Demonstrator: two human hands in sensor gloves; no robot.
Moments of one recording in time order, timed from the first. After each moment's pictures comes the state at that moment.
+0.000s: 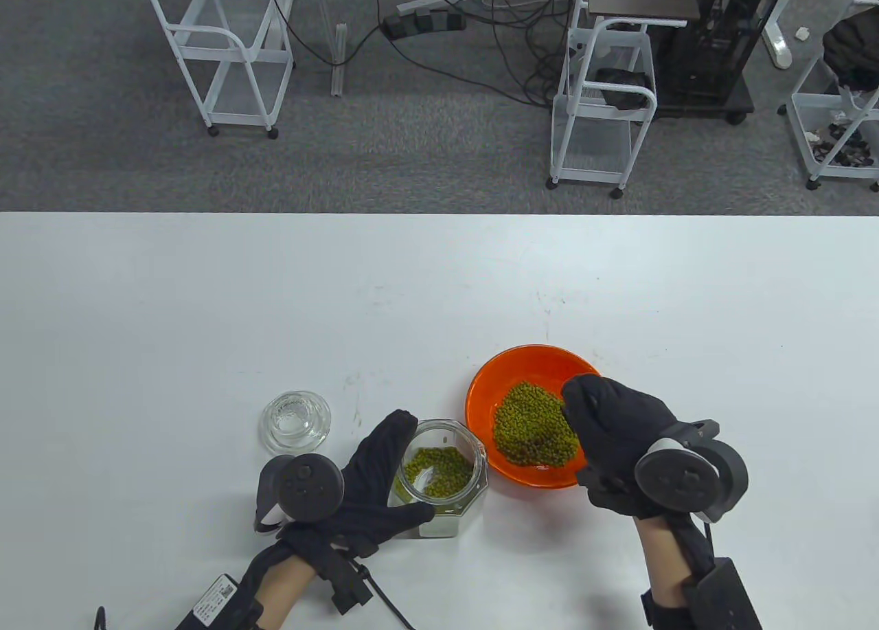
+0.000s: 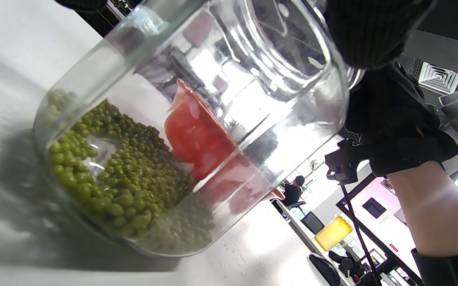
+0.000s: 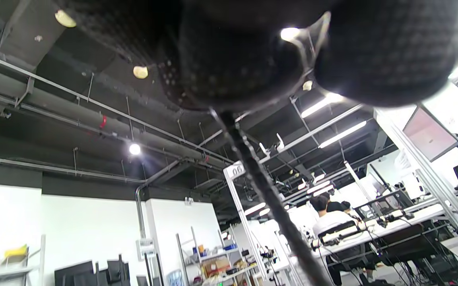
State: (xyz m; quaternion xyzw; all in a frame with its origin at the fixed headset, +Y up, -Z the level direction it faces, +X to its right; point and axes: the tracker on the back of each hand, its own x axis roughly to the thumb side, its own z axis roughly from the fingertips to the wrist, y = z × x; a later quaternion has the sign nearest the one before) left_hand -0.159 -0.741 -0.201 -0.09 -0.31 0.42 0.85; right_hand 0.193 -0.623 -0.211 0.17 -0.34 0.87 0.31
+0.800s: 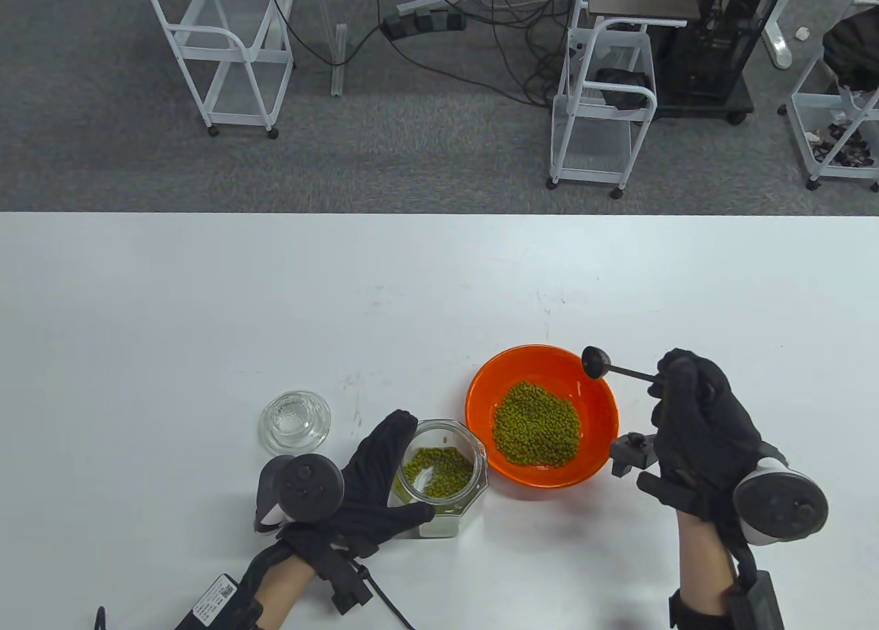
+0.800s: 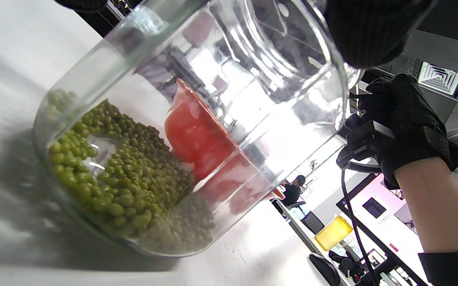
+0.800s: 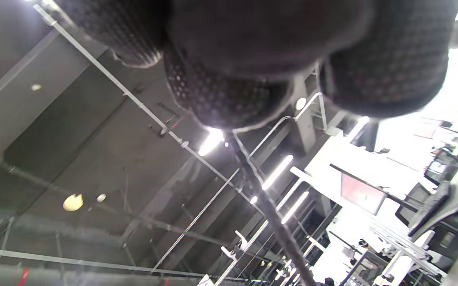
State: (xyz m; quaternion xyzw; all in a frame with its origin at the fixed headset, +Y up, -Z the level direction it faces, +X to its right) left_hand -0.159 -0.741 -0.201 -0.09 -0.31 0.42 0.85; right_hand 0.261 -0.615 -0.196 0.00 -0.45 0.76 0.48
